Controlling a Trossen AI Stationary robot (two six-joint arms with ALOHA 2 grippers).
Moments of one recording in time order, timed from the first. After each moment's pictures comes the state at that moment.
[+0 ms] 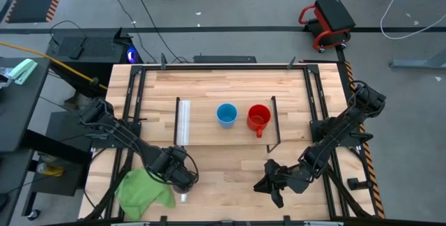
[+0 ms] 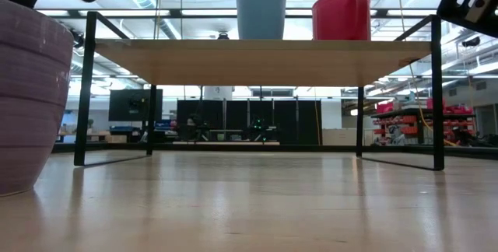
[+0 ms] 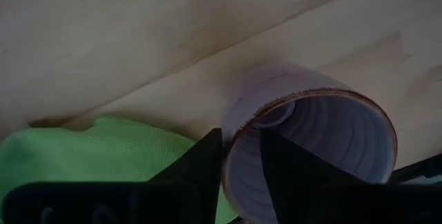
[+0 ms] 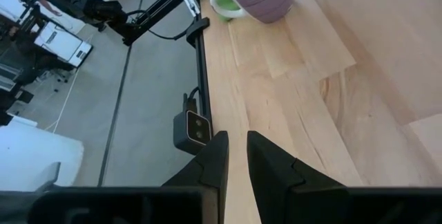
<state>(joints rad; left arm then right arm) -0.60 1.69 1.32 -1.07 0.00 -1.75 0.78 1.52 0.79 0.16 0.42 0.99</state>
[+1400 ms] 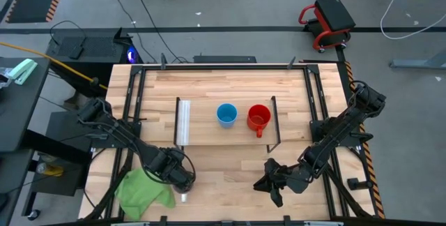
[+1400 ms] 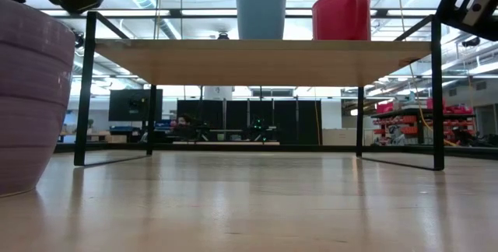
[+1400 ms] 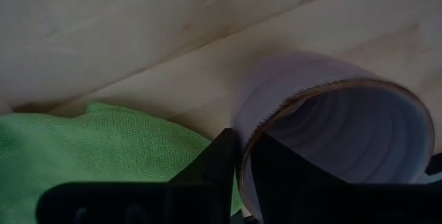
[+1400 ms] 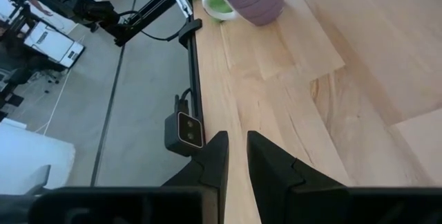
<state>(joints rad) -0.61 1.66 1.24 -1.00 0.04 -1.80 0.78 1.52 0.79 0.14 0.44 0.99</state>
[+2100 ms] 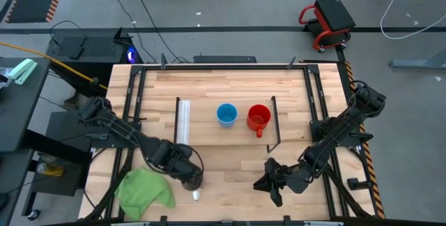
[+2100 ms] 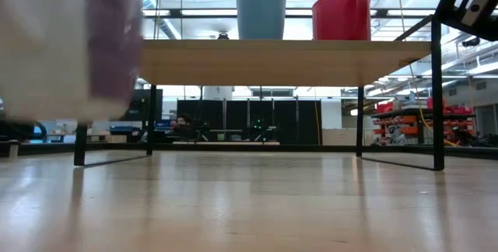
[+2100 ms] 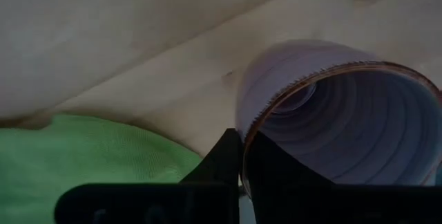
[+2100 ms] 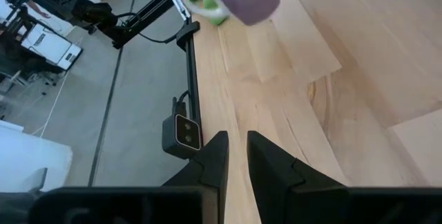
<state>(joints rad) -0.54 1.66 1.39 -1.03 0.05 -1.69 0.78 1.52 0.79 0.14 0.45 0.99</state>
